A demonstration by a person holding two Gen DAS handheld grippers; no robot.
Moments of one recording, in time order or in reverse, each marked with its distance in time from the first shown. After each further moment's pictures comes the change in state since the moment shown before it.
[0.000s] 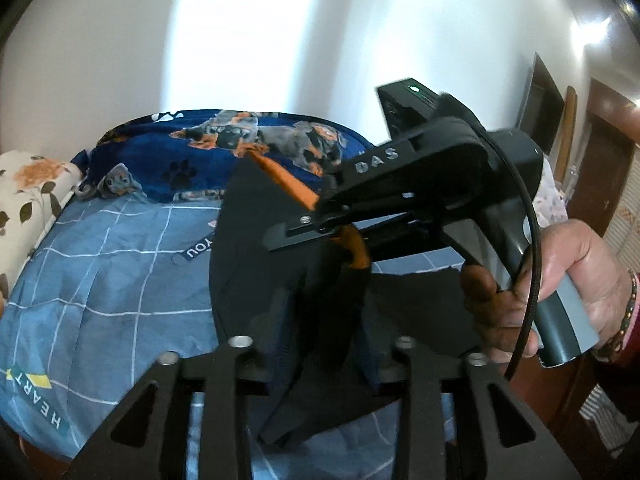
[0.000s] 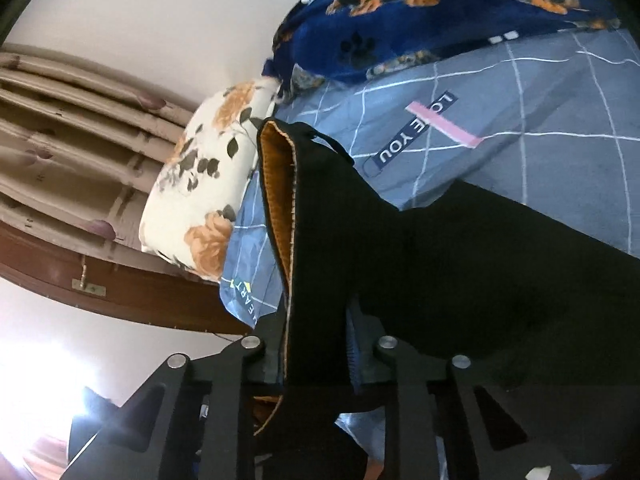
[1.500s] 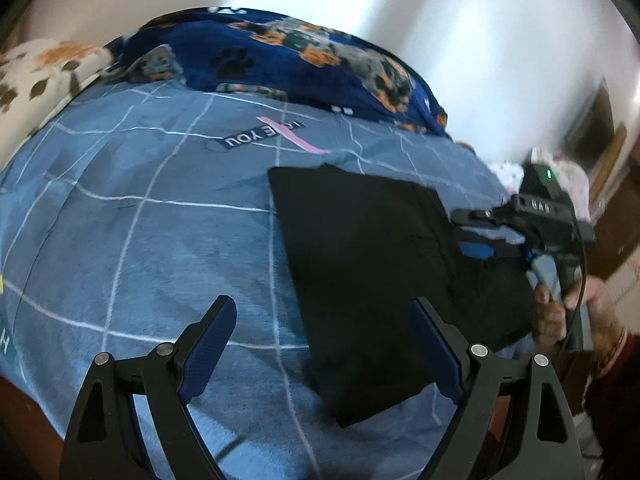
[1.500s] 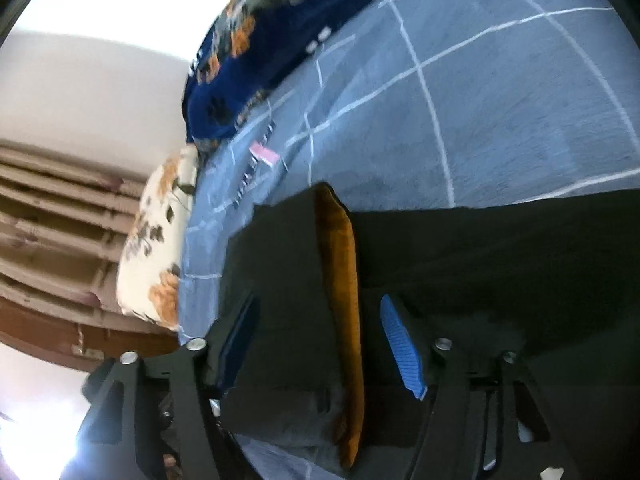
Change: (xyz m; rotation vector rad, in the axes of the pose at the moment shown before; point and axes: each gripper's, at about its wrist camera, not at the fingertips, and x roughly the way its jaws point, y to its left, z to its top) left arm 0.064 0.065 -0.057 -0.223 0.213 0.034; right arm -0.033 -0.183 -0.024 0.206 -0.127 -0.038
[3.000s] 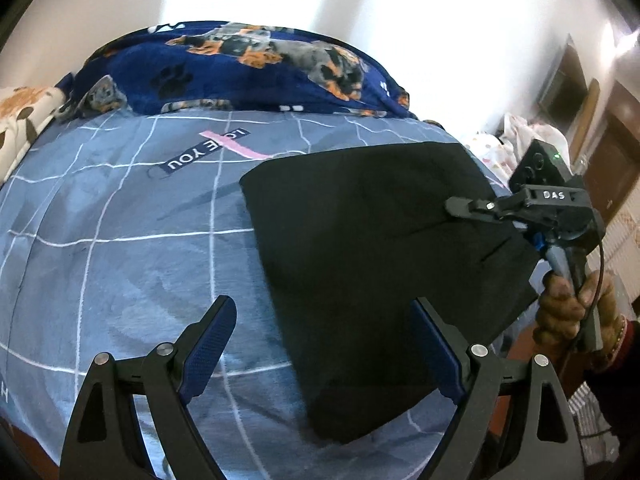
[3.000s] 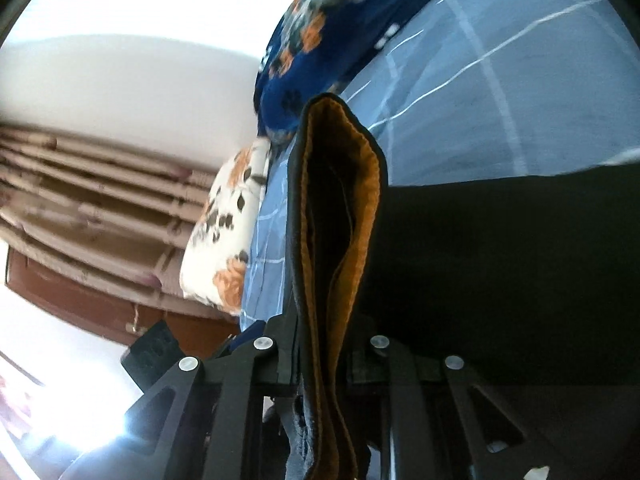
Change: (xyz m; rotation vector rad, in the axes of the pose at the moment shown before) left arm 0.011 -0.038 0.011 0.139 0.006 -0.054; right arm -0.020 0.002 -0.024 -0.031 -0.039 0.292
